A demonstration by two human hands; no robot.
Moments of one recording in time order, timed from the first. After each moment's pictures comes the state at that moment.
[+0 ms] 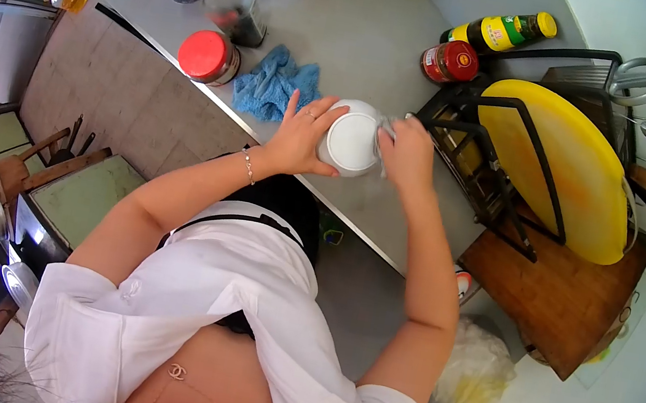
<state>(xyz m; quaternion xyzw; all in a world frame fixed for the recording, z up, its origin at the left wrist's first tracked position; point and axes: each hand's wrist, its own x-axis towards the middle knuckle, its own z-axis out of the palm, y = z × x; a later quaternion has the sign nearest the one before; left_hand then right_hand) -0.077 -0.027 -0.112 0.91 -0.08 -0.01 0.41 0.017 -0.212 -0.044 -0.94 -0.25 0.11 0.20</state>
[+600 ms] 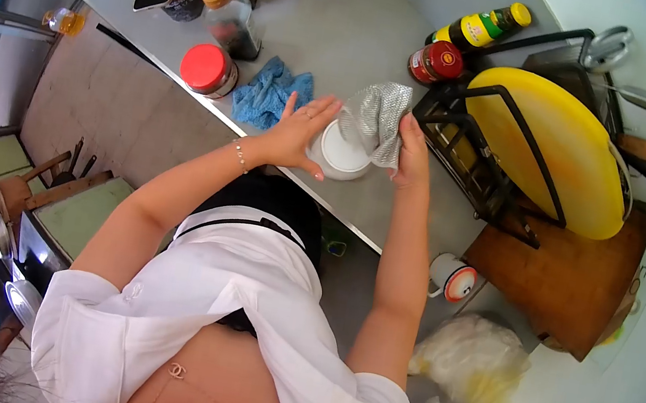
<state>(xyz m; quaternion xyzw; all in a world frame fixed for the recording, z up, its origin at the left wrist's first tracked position) -0.071 -0.006 -0.112 0.90 -0.15 -0.05 0.41 0.009 -0.226 -0.074 -0.50 0.06 0.25 0.83</state>
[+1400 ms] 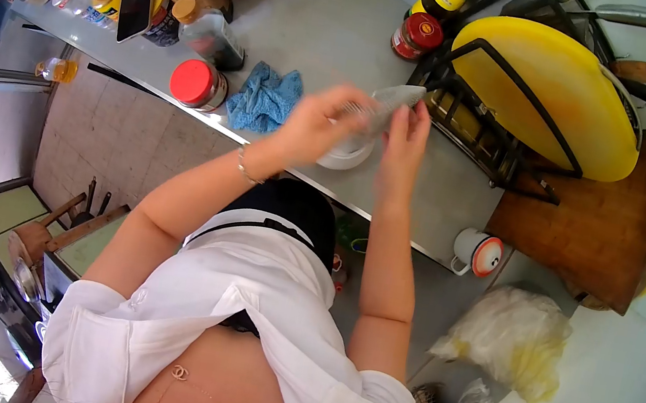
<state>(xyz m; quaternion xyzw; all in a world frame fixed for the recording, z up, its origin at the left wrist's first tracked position) -0.053 -0.047 -0.007 0.68 -0.14 -0.05 0.71 -0.048 -0.195 -0.039 -0.58 0.16 -0.07 0.80</state>
